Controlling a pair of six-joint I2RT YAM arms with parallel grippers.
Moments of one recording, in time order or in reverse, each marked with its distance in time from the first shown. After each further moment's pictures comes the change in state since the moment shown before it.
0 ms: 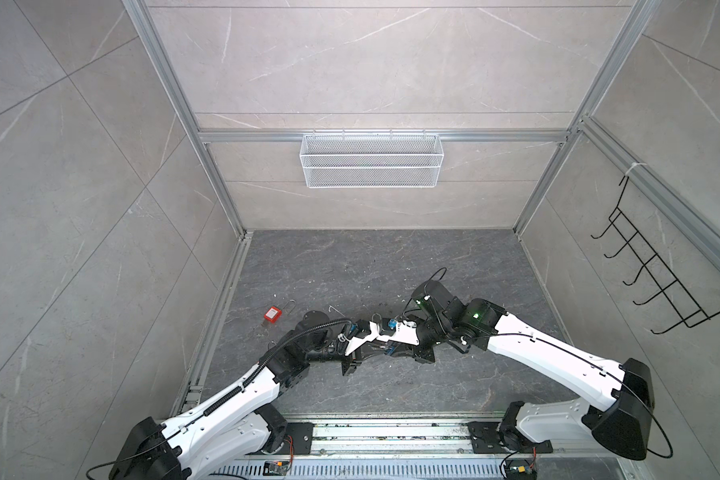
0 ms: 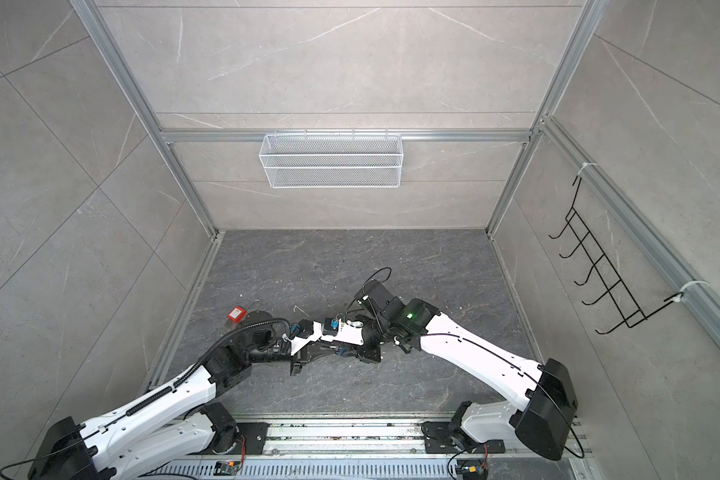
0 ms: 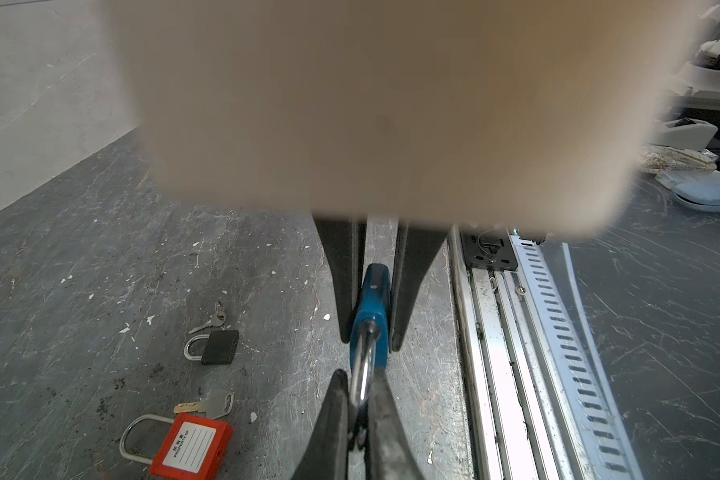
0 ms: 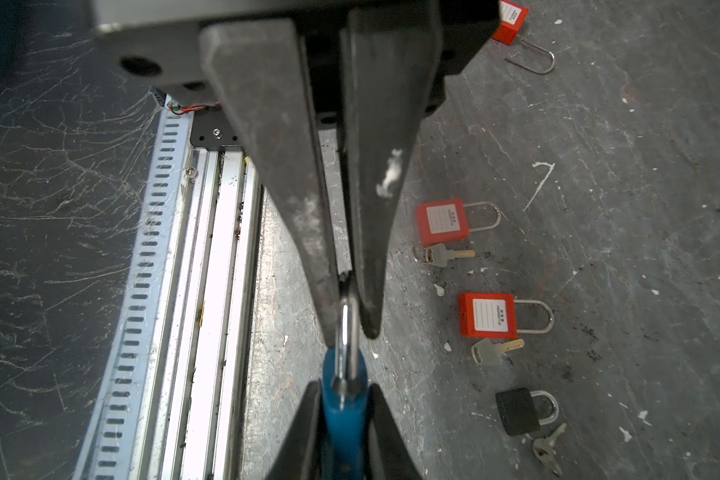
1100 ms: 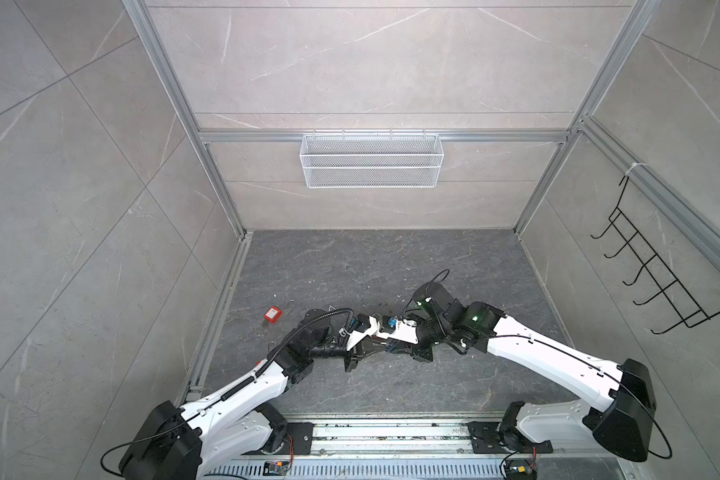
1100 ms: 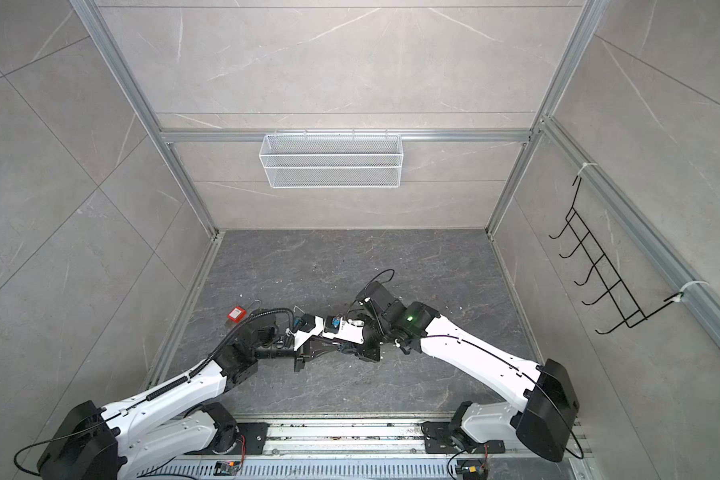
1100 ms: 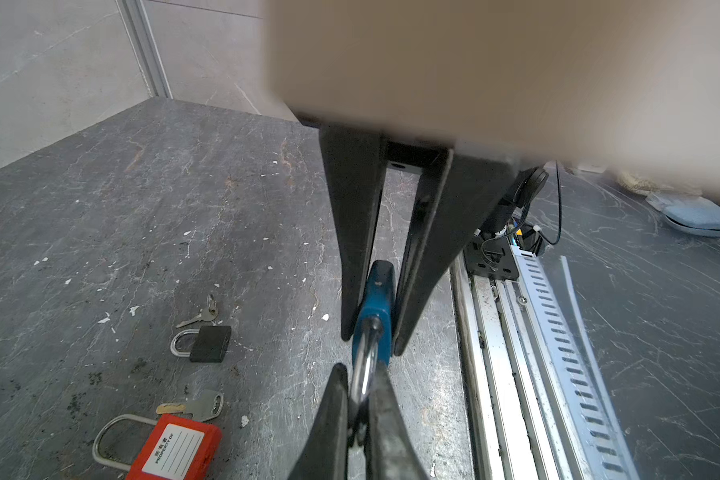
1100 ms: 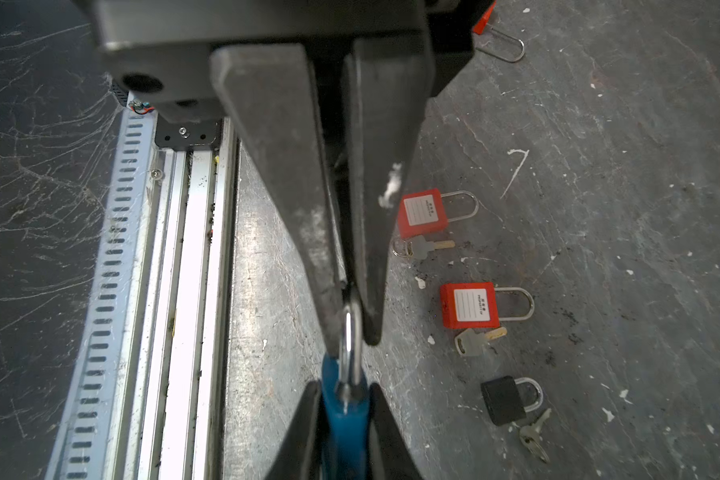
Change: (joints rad) left arm 0.051 0.091 -0.045 0.171 0.078 -0.091; right arm -0.011 -0.009 -0.051 0.083 0.037 0.029
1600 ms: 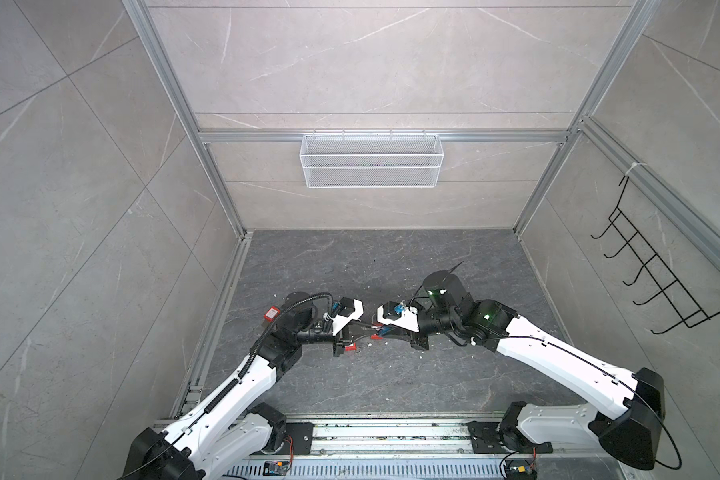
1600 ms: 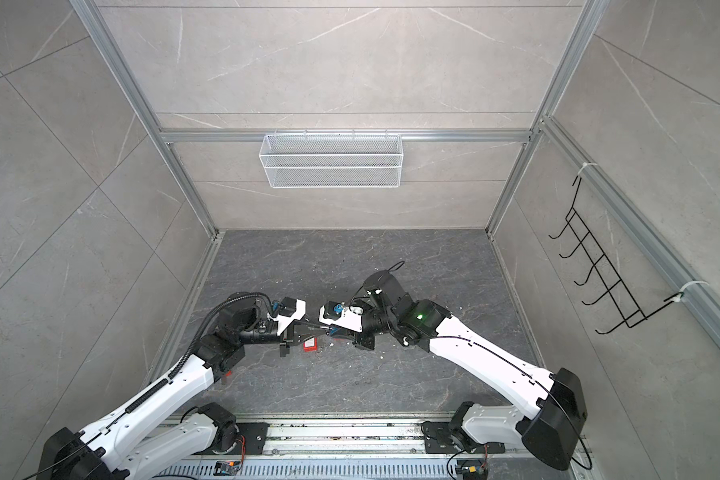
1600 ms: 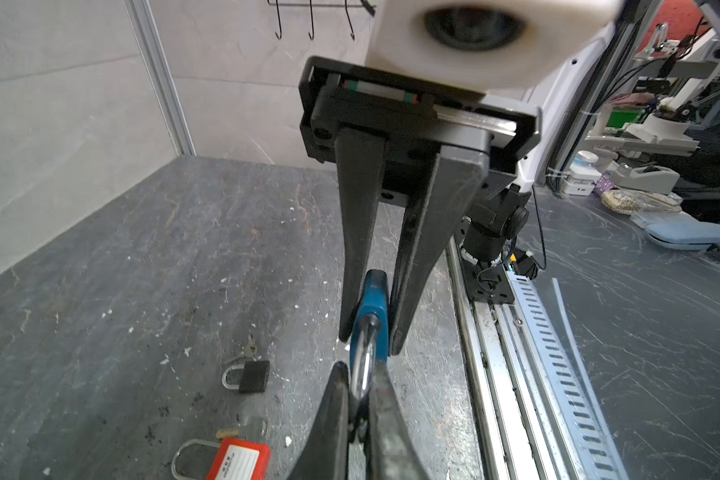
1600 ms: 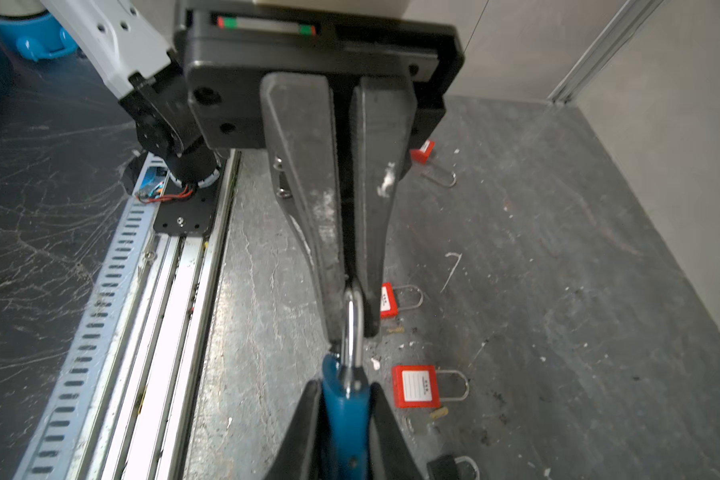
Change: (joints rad) left arm 0.196 -0.080 0.159 -0.168 0.194 0.066; right arm -0.056 -0.062 0.019 0.174 -0.093 -0.004
